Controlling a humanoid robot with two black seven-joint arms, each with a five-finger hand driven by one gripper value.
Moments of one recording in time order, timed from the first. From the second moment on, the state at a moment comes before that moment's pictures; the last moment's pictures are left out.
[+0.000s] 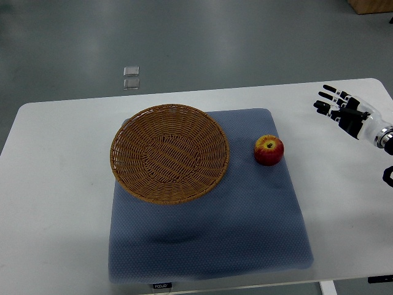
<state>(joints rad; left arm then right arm) -0.04 0.00 -0.09 -0.15 0.07 0.01 0.13 0.66 -0.48 0.65 0.60 -0.17 0.40 0.20</state>
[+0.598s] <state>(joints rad) -0.04 0.00 -0.09 -0.15 0.07 0.02 0.13 0.70 -0.50 0.64 0.61 -0.24 0.41 0.20</state>
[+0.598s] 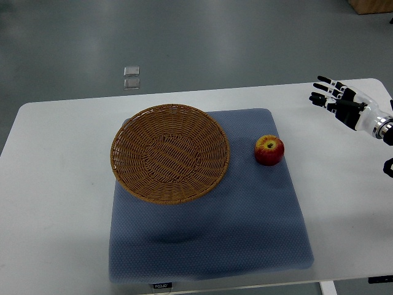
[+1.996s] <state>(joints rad) -0.04 0.00 -0.09 -0.15 0.07 0.02 0.13 0.84 -0.53 0.63 0.84 -1.26 0.56 0.28</state>
